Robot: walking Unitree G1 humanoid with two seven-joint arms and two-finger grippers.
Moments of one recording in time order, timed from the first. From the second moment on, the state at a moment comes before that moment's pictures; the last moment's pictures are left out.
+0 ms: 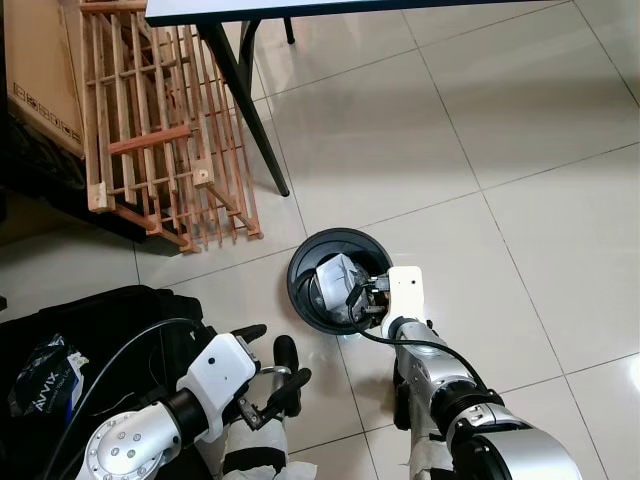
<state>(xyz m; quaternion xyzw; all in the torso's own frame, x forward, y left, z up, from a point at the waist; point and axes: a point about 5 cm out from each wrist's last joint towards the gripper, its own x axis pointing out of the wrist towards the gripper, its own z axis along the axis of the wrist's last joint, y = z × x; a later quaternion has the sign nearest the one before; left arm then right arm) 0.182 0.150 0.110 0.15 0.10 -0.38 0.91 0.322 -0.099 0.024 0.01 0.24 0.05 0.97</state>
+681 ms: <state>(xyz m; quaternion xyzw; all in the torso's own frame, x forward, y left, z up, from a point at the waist) 0.178 0.151 0.108 0.15 0.11 -0.38 0.91 0.325 -0.100 0.027 0.02 0.22 0.05 0.97</state>
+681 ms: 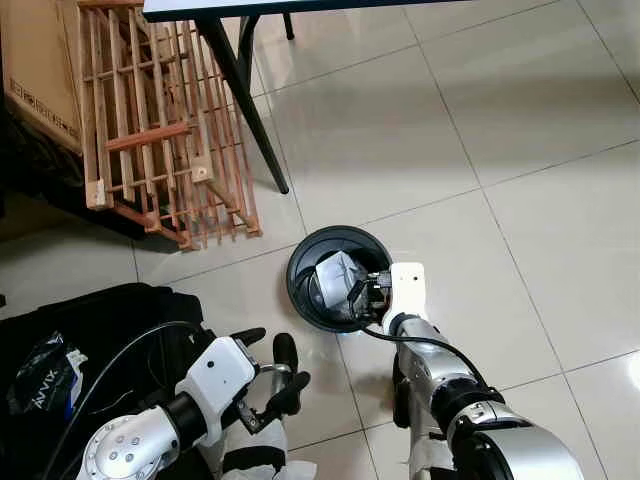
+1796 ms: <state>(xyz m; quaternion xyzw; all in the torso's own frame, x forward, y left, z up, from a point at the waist) 0.188 0.146 0.111 0.15 0.08 -0.38 0.91 0.320 -0.115 0.022 0.00 0.21 0.02 0.98</state>
